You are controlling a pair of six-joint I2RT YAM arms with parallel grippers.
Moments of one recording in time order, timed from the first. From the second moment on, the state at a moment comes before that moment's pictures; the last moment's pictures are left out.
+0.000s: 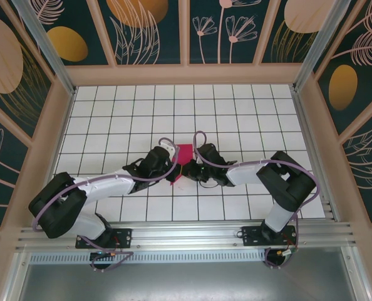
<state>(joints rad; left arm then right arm) -0.80 1.44 0.63 0.06 0.02 -0.43 0.80 1.69 0.67 0.29 -0.35 1.04</state>
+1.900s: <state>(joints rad) -0.69 1.54 0.66 0.11 0.12 -0.36 0.78 1.78 0.76 0.24 -0.34 1.04</state>
